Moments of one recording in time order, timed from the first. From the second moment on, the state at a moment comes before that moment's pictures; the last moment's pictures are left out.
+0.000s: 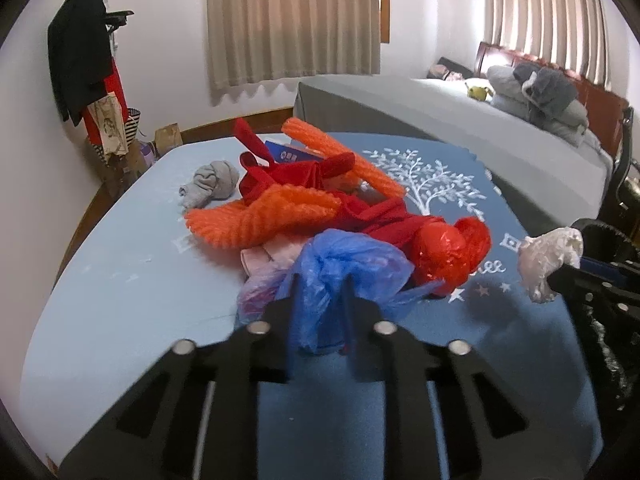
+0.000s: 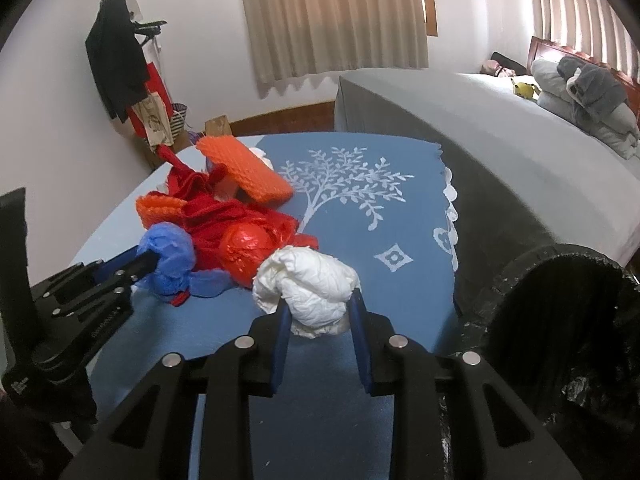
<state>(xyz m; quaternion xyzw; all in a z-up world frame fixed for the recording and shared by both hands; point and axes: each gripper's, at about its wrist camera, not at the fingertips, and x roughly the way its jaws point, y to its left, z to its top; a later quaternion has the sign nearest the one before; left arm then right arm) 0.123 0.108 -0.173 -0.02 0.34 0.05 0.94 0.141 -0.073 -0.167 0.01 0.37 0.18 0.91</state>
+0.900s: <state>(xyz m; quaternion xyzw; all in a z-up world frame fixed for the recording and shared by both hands) 0.084 0.017 -0.094 -0.02 0.26 -0.06 0.96 0.089 -0.172 -0.098 0.06 0.30 0.11 0.95</state>
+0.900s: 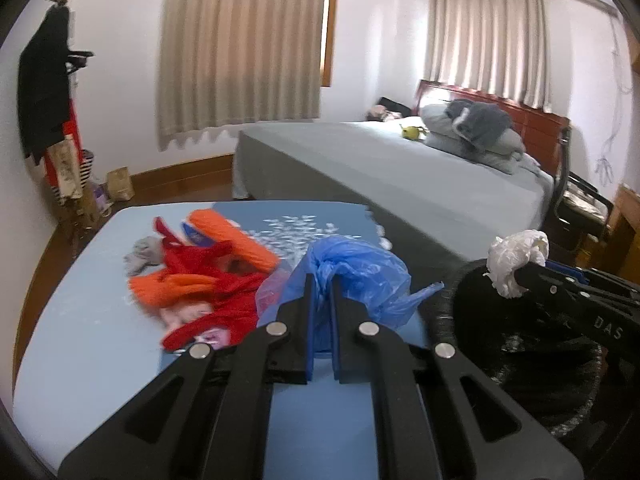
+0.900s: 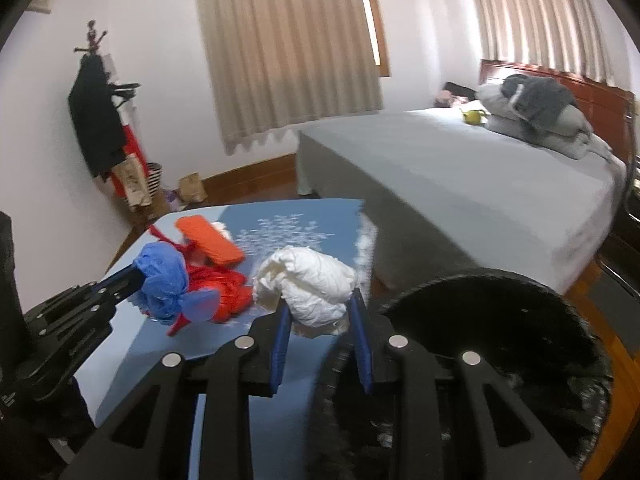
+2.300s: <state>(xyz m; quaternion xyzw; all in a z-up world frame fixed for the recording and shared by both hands) 0.101 0.013 -0.116 -0.01 0.28 -0.04 0.96 0.087 -0.225 -0.110 0.06 0.29 0.01 0.96</state>
